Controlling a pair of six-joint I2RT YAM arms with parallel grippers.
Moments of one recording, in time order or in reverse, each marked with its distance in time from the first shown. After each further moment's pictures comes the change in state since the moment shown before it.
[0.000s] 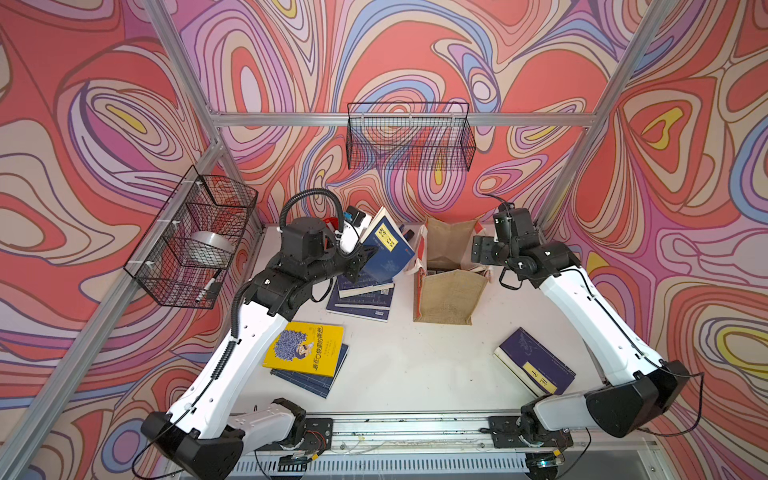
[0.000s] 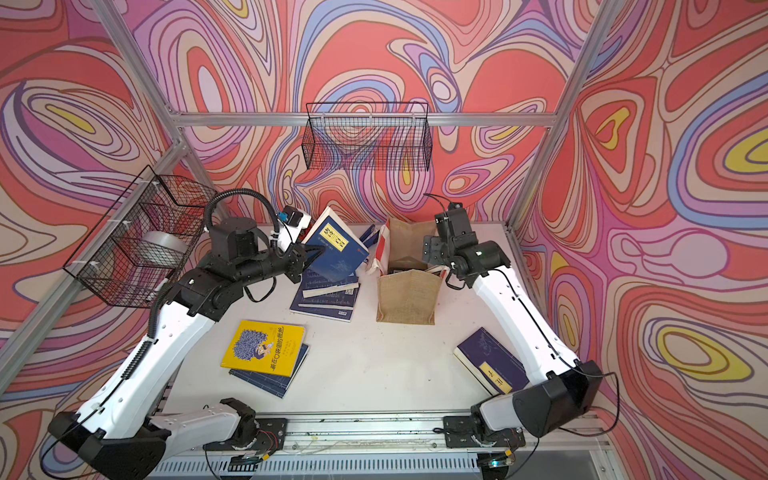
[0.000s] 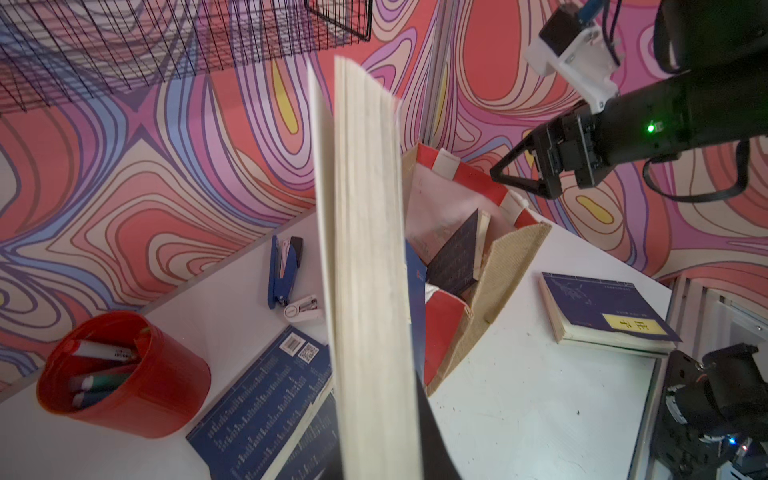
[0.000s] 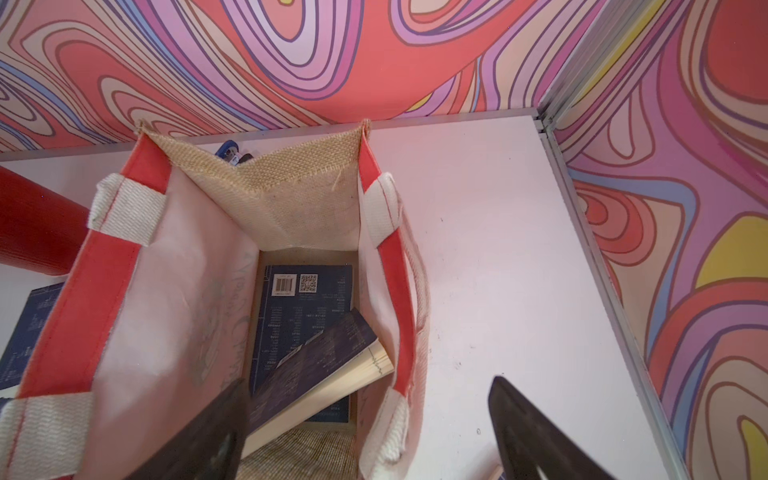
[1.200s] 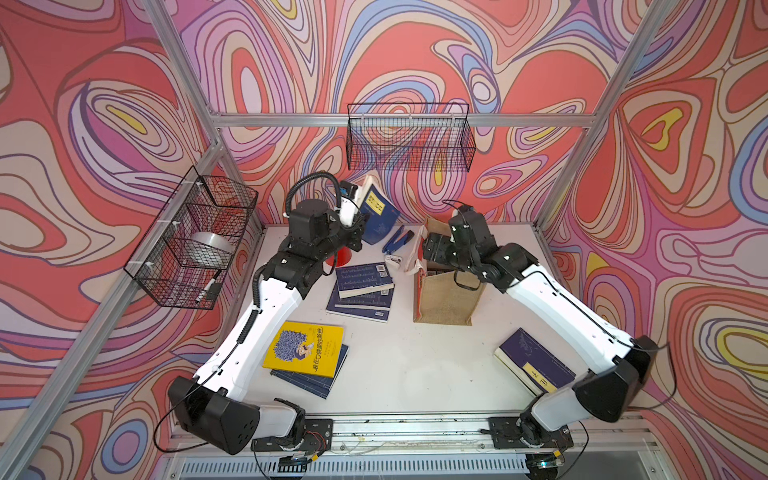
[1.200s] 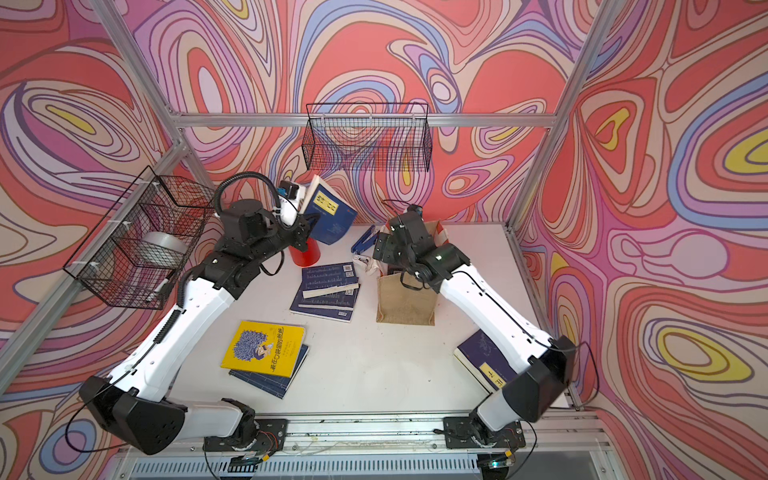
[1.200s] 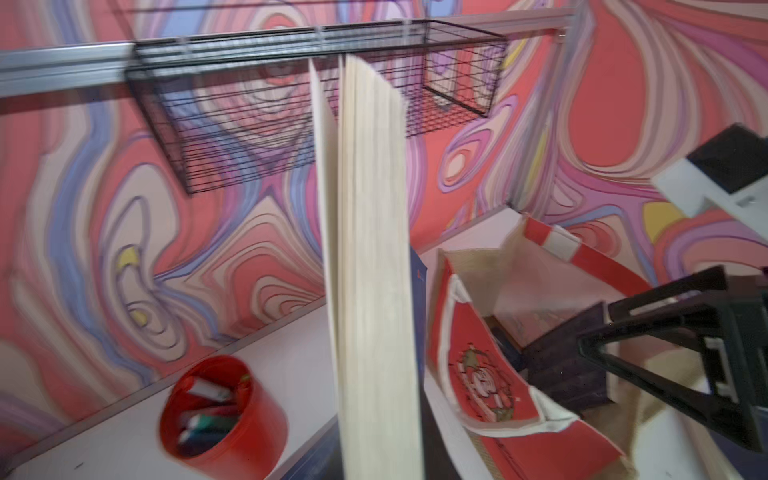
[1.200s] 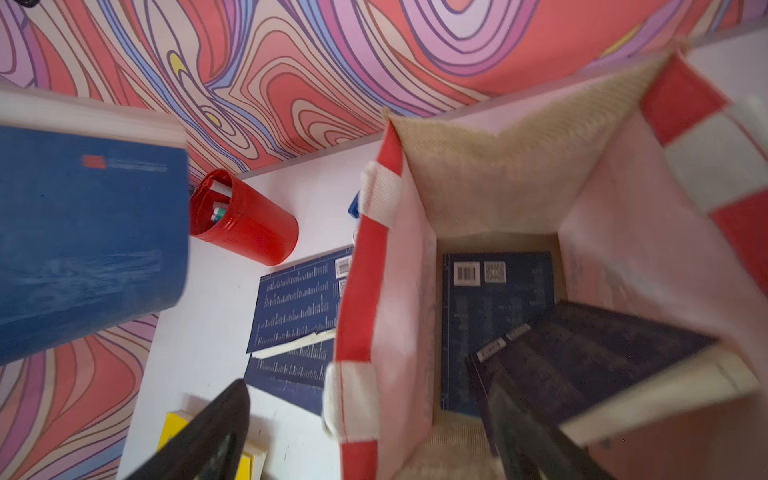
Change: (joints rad) left arm 0.101 0.112 0.025 0.231 -0.231 -0.032; right arm 0.257 0.185 0.131 0.142 -0.089 0.286
